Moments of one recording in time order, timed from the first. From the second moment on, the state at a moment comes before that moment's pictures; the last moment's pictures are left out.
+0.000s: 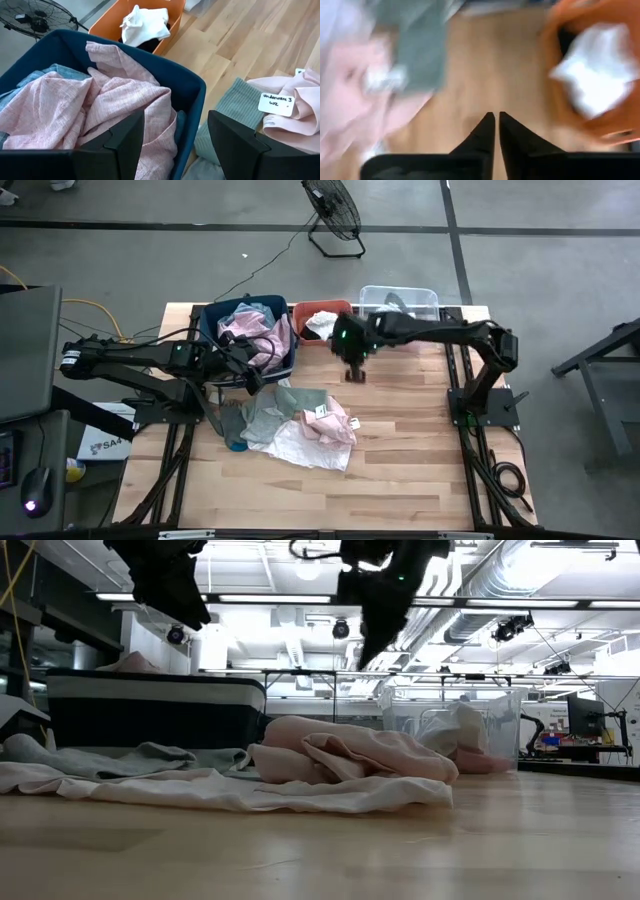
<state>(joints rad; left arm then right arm) -0.03 0.99 0.96 -0.77 -0.53 -0.43 -0.26 1.73 1.51 -0.85 -0.02 -0.19</state>
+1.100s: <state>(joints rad) -0.03 0.99 0.96 -0.78 -0.53 -0.45 0.15 1.77 1.10 -0.25 -0.14 -0.20</state>
